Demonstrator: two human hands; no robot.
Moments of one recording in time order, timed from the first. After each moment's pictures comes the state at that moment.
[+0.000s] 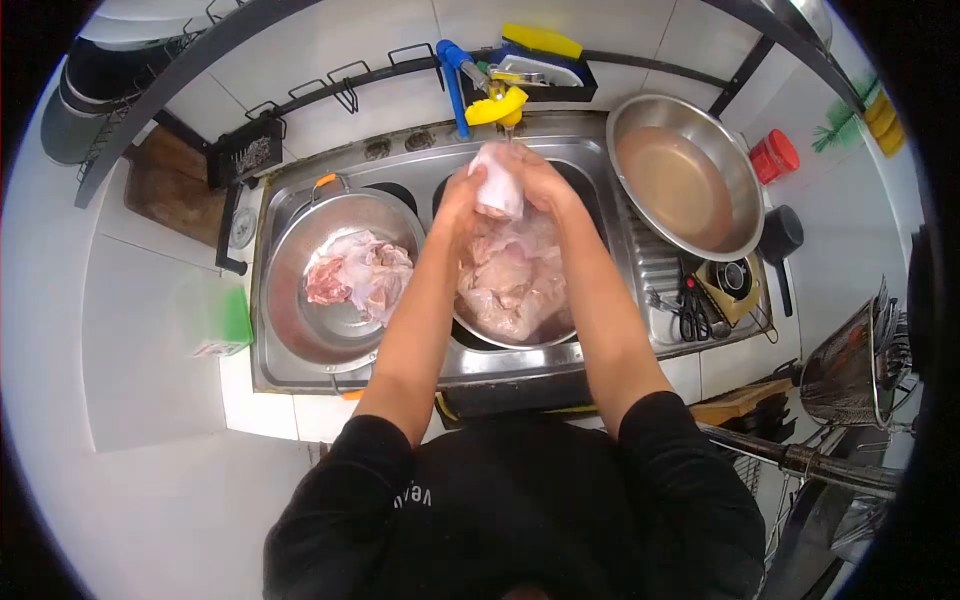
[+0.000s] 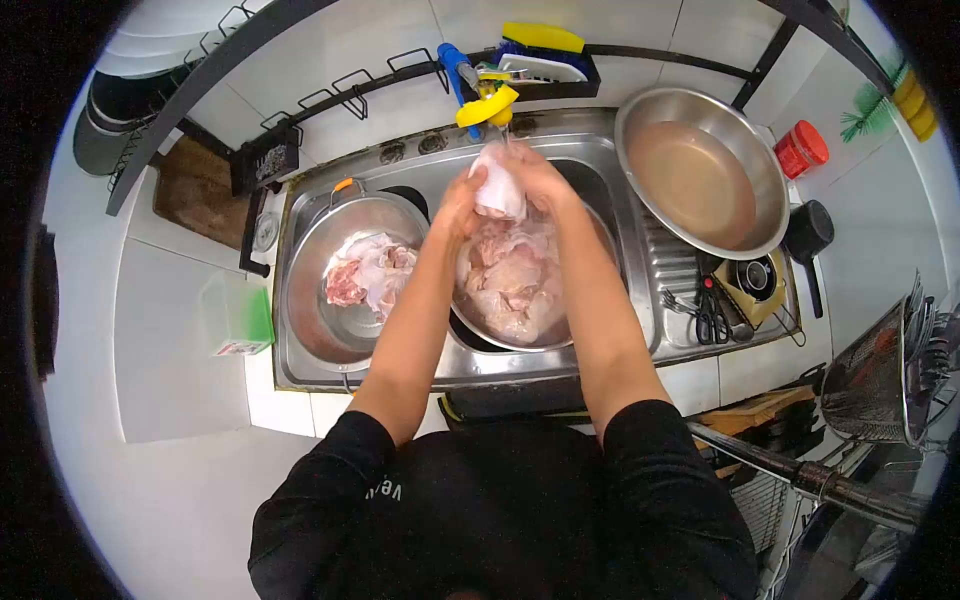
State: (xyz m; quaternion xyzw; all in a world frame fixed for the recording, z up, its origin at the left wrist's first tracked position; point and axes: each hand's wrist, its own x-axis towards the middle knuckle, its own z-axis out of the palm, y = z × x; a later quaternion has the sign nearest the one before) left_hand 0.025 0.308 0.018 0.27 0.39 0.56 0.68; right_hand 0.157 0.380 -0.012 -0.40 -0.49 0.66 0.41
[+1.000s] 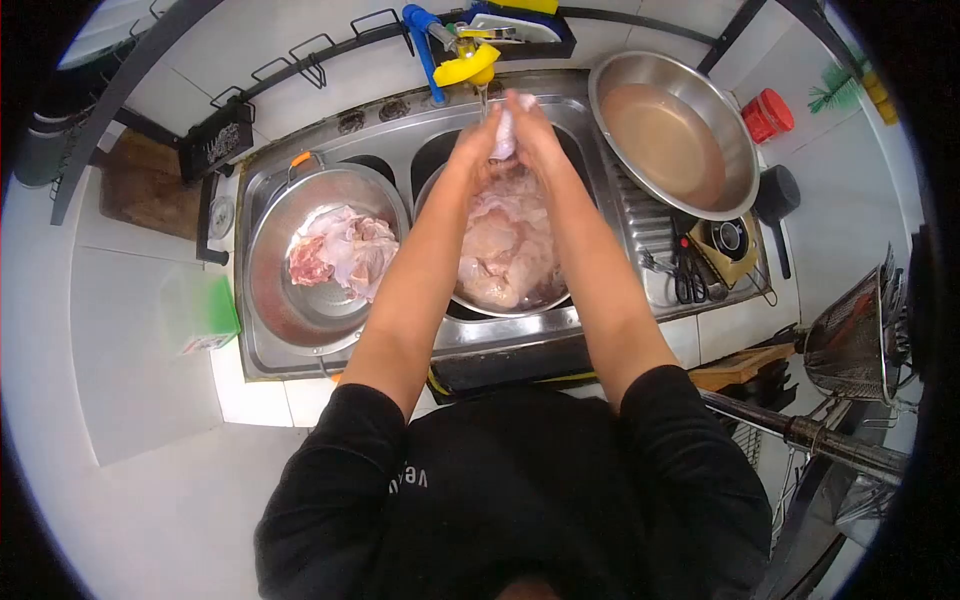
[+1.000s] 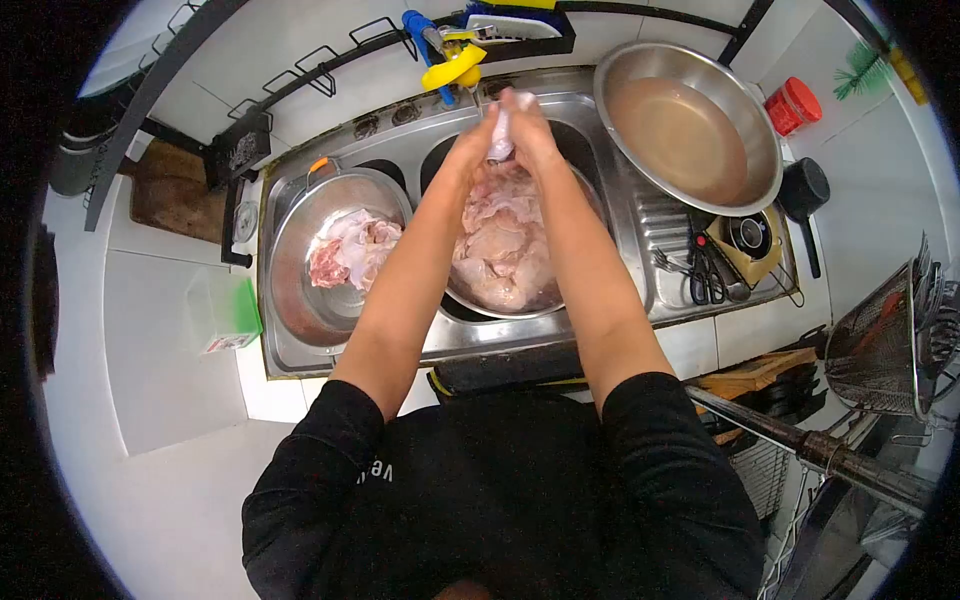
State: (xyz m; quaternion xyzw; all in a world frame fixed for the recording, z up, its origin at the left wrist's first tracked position) left_hand 0.075 0.347 0.019 0.28 0.64 0.44 0.57; right_hand 0.164 0.375 0.006 -0.44 -0.30 0.63 0.56
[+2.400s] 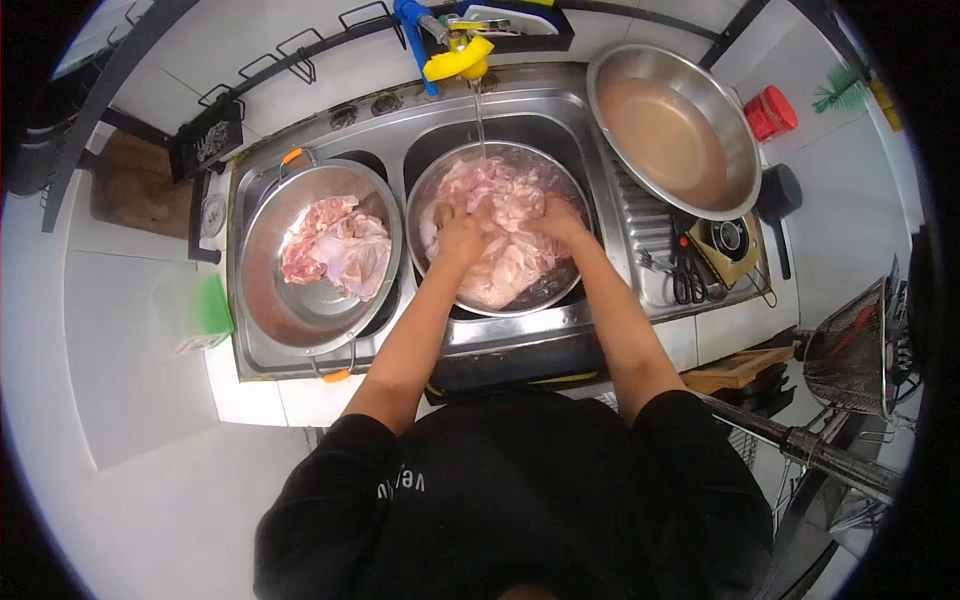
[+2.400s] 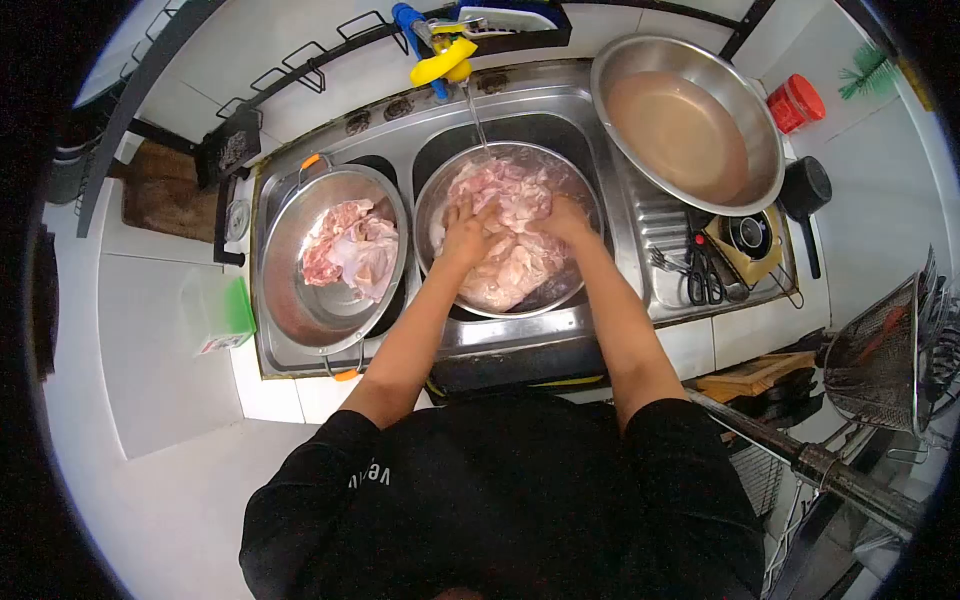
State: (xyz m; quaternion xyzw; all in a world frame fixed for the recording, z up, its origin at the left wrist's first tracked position) left_hand 0.053 0.227 -0.090 0.73 0.65 0.14 0.15; right_hand 0.256 0.283 -0.088 -0.58 -0.71 0.38 0.14
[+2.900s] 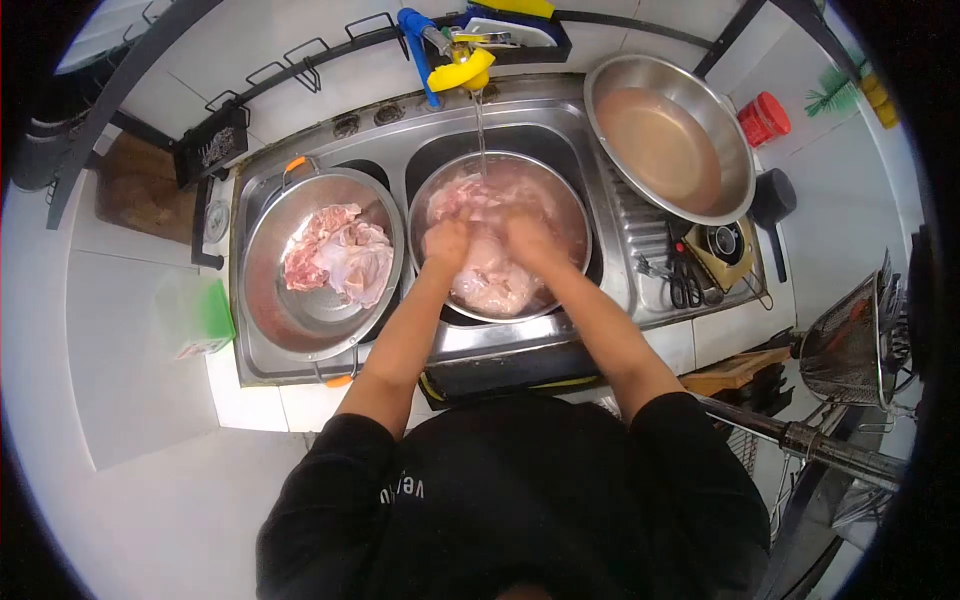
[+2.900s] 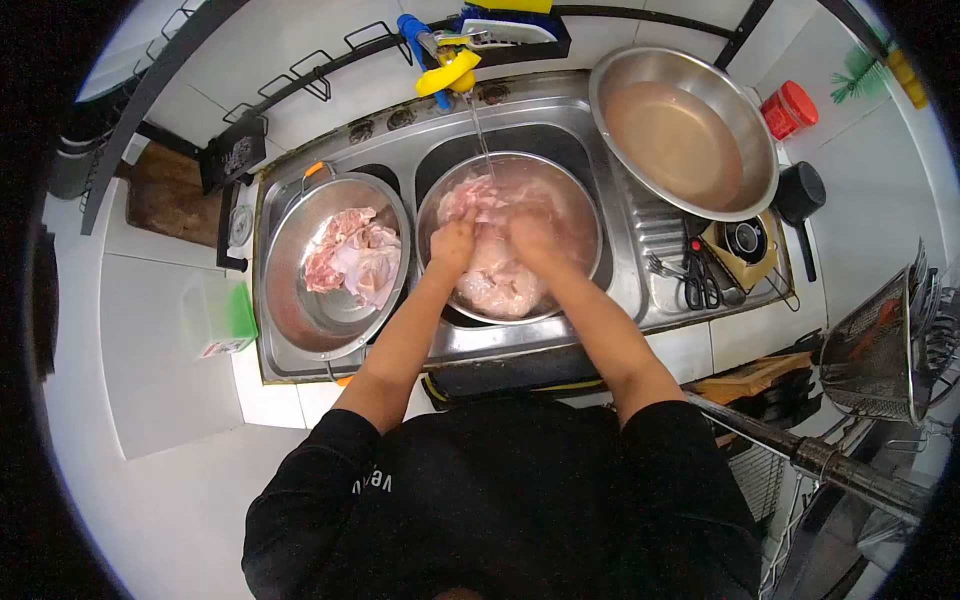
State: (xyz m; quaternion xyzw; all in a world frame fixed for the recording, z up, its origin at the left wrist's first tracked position) left_hand 0.027 0.244 -0.103 0.70 0.70 0.01 0.12; right_hand 0.203 0.277 -0.147 -0.47 -0.86 0.14 0.11
